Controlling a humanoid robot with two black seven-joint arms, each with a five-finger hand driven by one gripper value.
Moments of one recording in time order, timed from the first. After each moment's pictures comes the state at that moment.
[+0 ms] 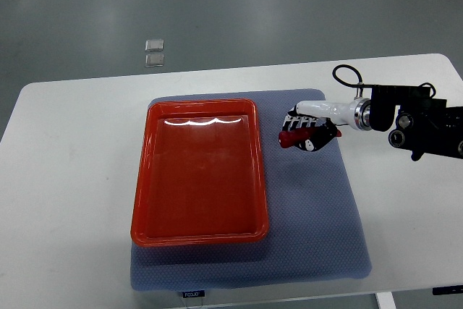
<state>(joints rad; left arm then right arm) -0.06 0.00 0.07 -0.17 0.12 -0.01 0.06 1.24 -0.54 -0.24 1.23 -0.94 0.00 0.01</state>
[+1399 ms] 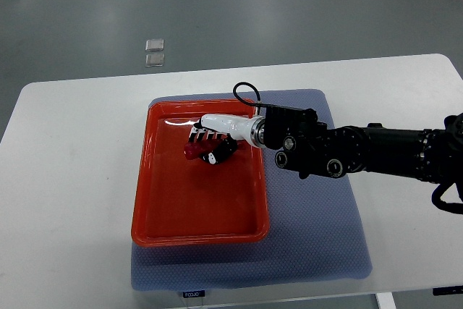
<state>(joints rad) -0.06 0.00 0.07 -0.17 0.12 -0.01 0.06 1.18 0.00 -0.23 0.85 -0.83 -0.10 0.06</state>
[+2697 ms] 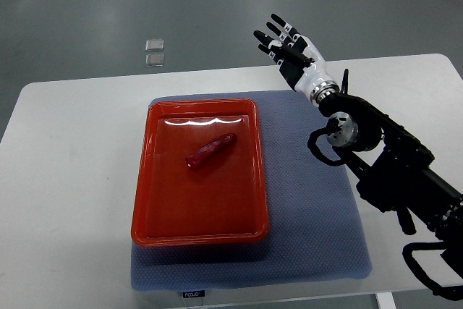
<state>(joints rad) -0.06 0.00 0.07 -0.17 0.12 -0.01 0.06 0.69 0.00 0.99 0.86 -0.31 0.00 0.22</state>
